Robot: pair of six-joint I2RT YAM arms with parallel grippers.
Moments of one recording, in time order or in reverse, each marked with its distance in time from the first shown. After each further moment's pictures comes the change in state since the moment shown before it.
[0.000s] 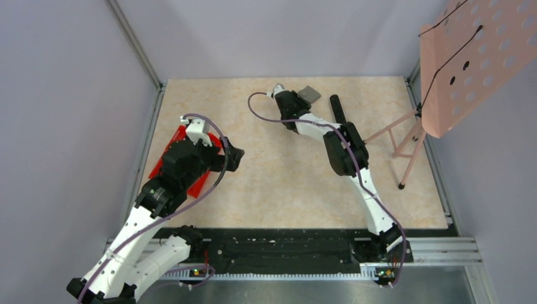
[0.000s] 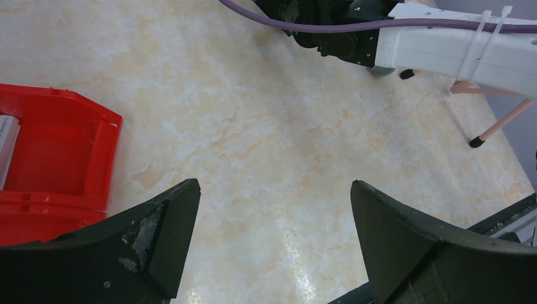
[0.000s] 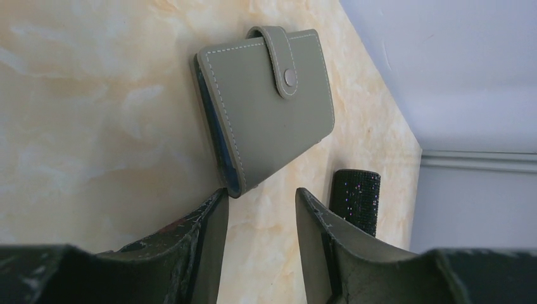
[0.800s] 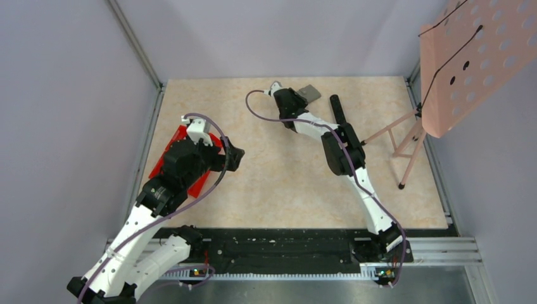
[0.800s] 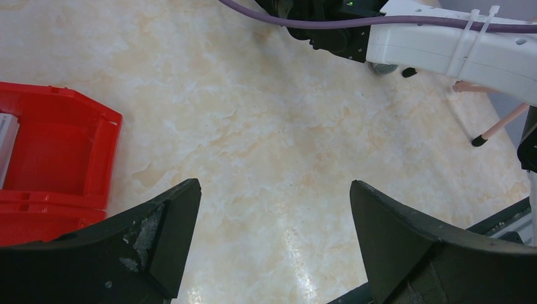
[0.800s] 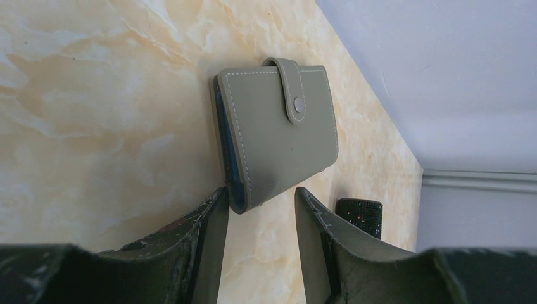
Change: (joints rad) left arm 0.000 0.008 0.000 0.000 0.000 0.000; right arm -0.005 0.067 0.100 0.034 -0.031 -0.035
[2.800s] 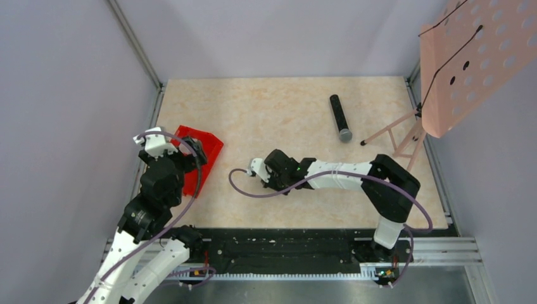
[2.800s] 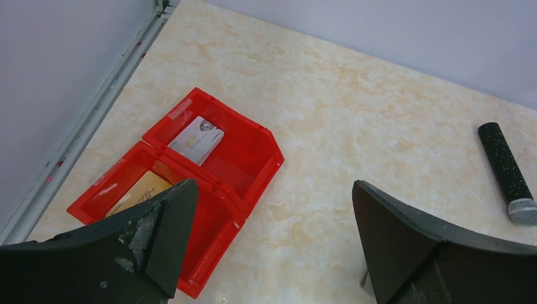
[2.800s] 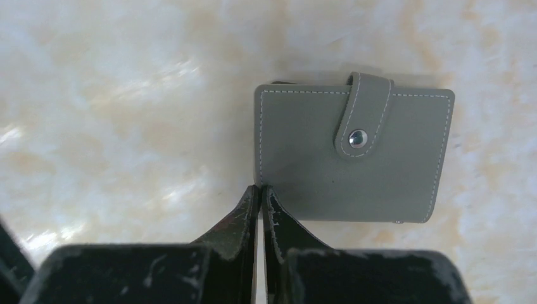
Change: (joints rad) left arm 0.000 -0.185 0.000 -0.077 -0.603 0.010; right arm 0.417 -0.792 -0.963 -0.271 -0.726 0.301
